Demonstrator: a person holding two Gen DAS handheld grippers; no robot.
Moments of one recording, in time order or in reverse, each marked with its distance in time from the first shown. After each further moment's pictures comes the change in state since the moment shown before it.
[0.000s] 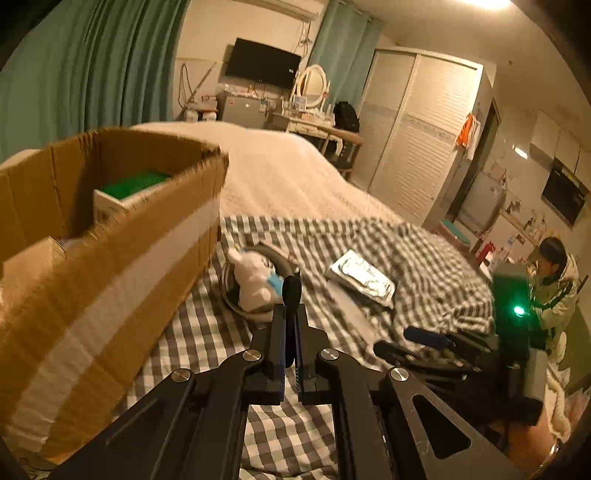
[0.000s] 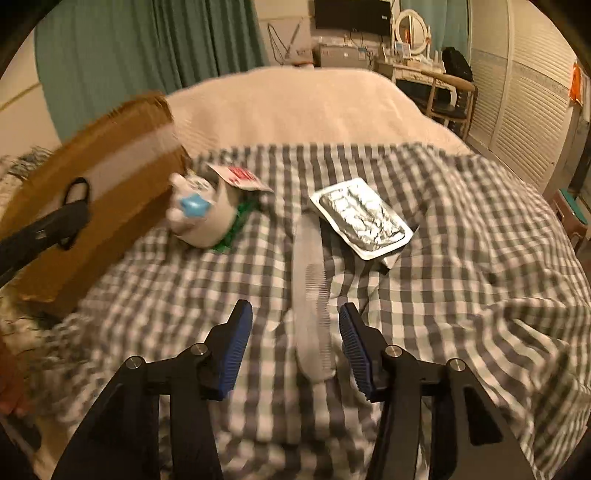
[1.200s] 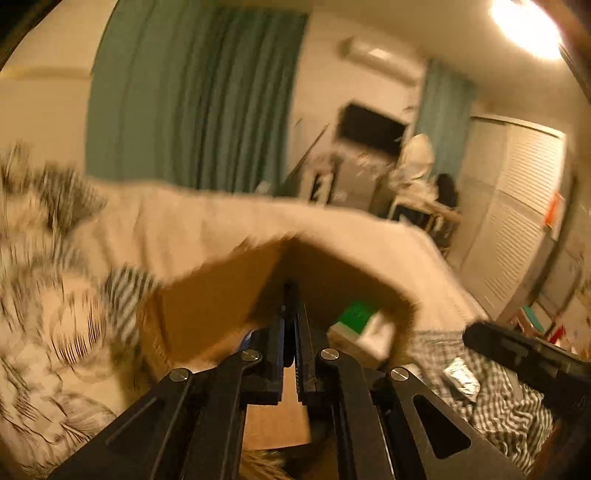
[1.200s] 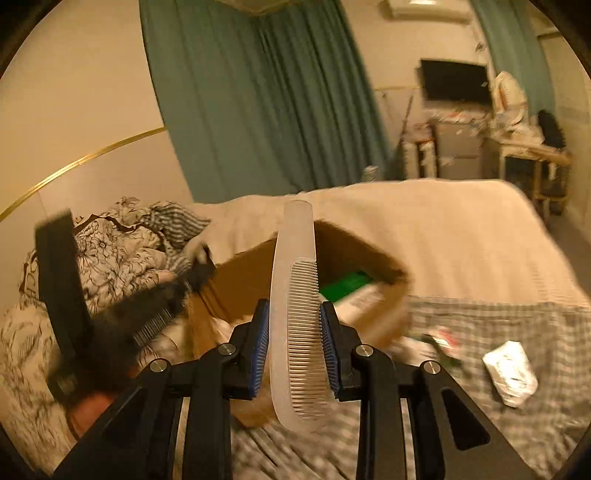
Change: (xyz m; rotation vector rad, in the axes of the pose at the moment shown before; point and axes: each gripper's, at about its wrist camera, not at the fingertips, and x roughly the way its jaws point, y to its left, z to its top) left arm -0.121 0.139 0.065 -0.231 -0.217 0.368; right arm -0.117 0.179 0.121 -0.099 -0.266 0.509
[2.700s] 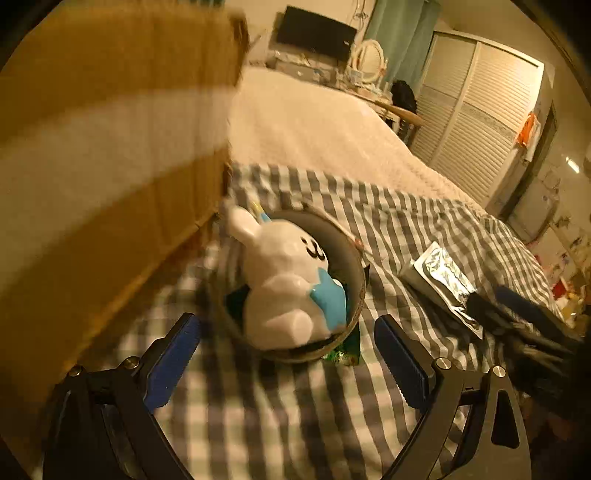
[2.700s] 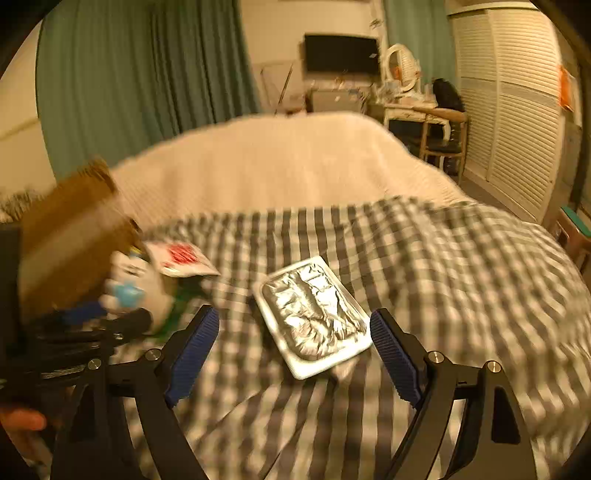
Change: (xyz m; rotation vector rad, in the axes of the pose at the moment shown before) left arm 0.170 -0.178 -0.148 0.138 0.323 -0.180; right arm 0.012 -0.263 -0.128 0.087 0.077 -0.474
